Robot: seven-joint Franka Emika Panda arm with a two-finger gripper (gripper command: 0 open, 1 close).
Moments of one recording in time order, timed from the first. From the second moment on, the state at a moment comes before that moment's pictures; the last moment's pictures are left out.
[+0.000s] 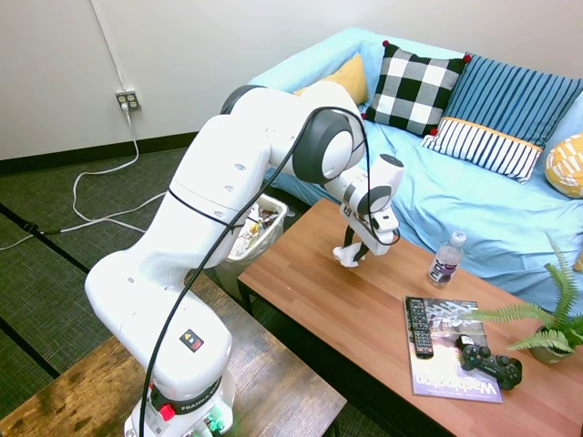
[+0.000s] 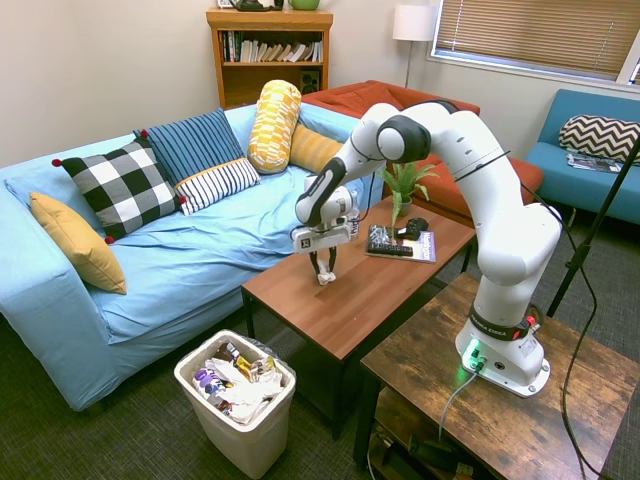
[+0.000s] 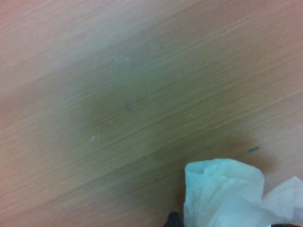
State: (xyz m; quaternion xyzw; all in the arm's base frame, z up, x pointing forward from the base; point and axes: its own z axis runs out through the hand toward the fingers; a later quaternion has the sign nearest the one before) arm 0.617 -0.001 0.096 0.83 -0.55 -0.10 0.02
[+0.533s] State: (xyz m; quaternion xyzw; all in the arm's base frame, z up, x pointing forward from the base) arm 0.623 0.001 0.100 0.83 -0.54 -0.11 0.00
